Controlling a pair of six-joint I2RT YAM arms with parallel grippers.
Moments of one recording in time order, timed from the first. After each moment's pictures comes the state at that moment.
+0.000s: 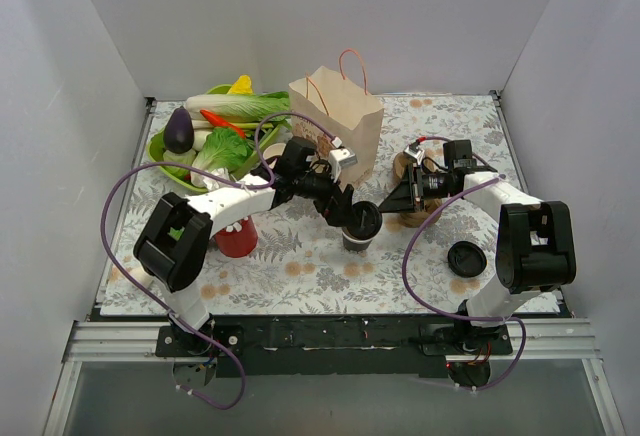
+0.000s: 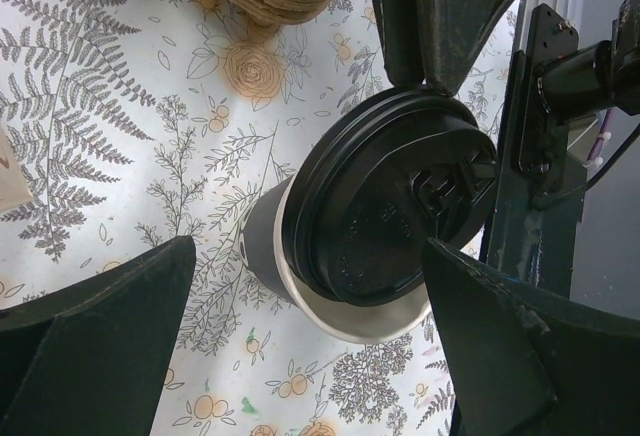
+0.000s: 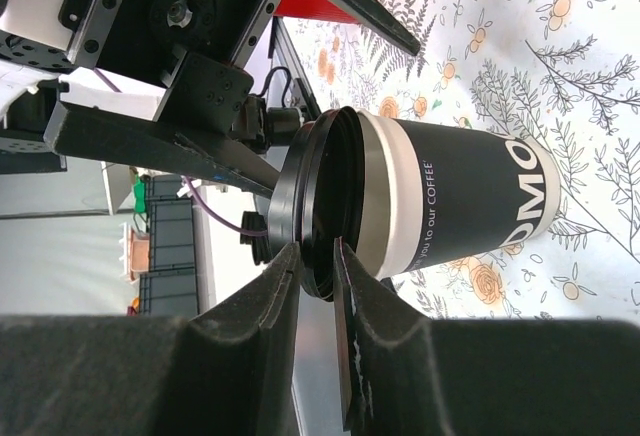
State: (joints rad) left arm -0.65 1.74 1.17 -0.10 0.76 0.01; right arm 0.10 1.61 0.95 -0.41 -1.31 0.27
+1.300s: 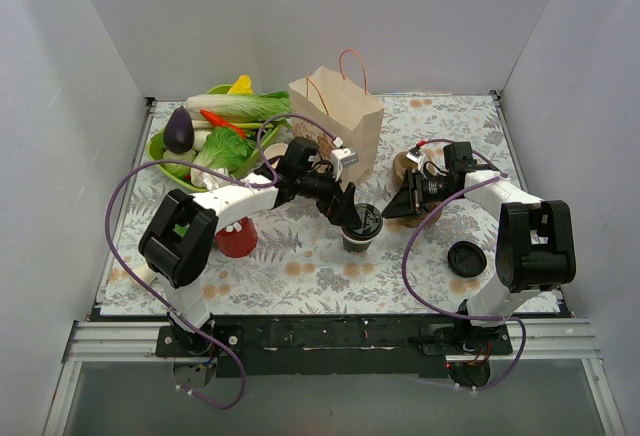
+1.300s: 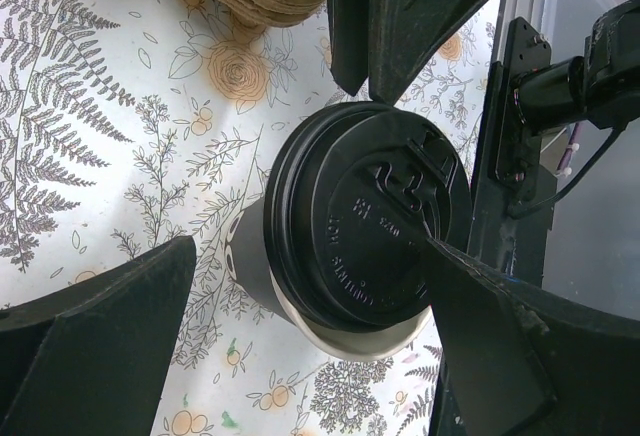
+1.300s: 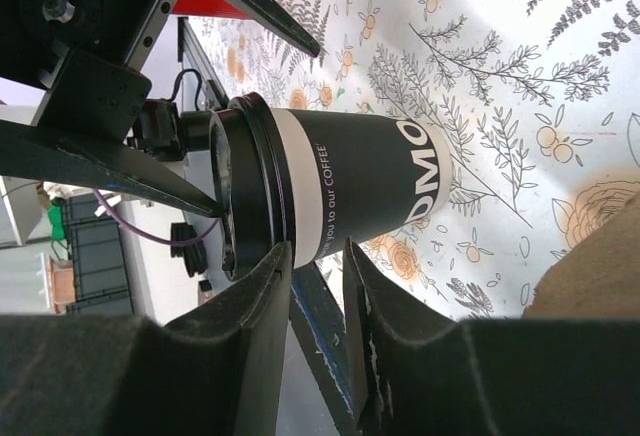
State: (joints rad) left arm -0.65 1.78 1.18 -0.08 0.80 -0.06; right arm 0.09 1.62 0.96 -0.54 -1.13 0.11
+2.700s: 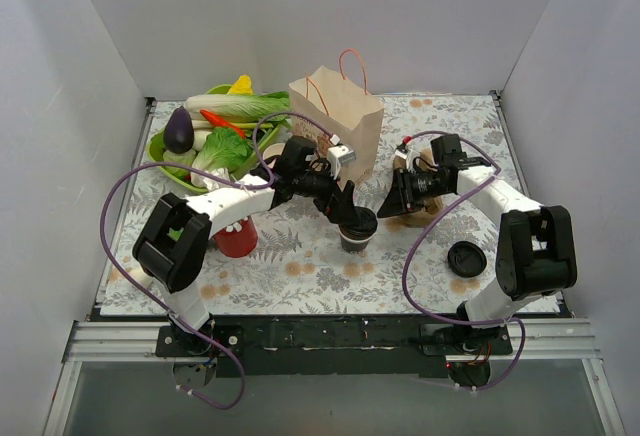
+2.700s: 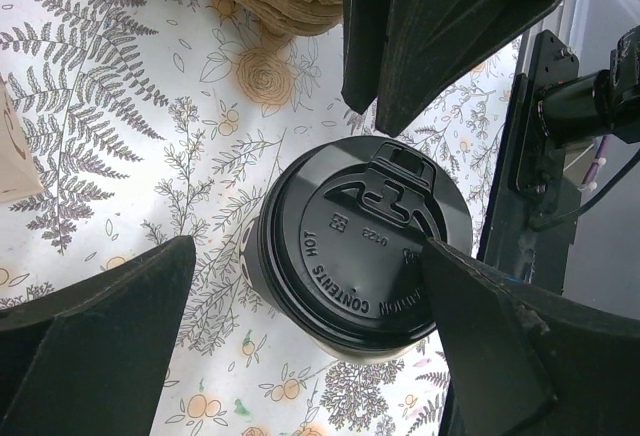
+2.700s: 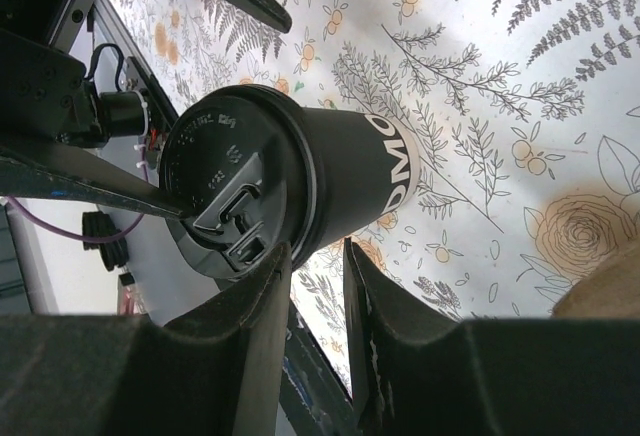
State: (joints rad) left arm -0.65 1.74 1.17 -0.09 0.73 -0.06; right arm 0.19 1.58 1.03 -0.62 -0.95 0.02
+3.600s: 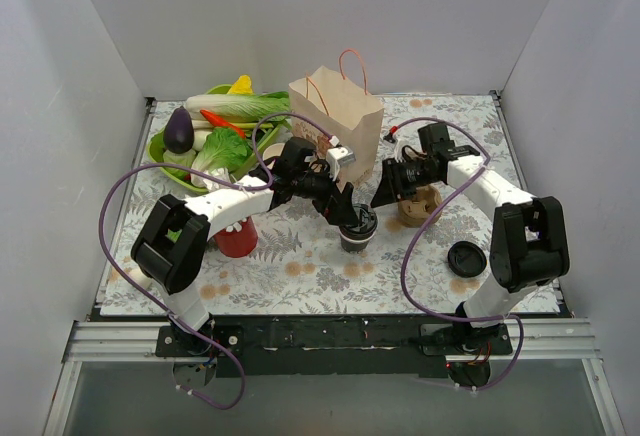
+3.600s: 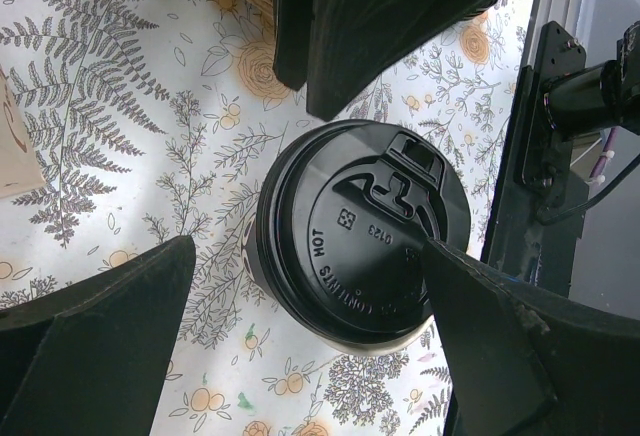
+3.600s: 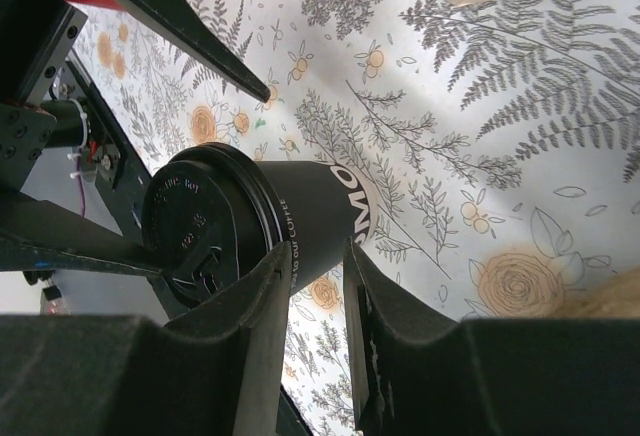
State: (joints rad) left arm -0.65 1.72 1.15 -0.09 0.72 -0.04; right arm 0.25 1.63 1.15 -0.61 -0.83 -0.02
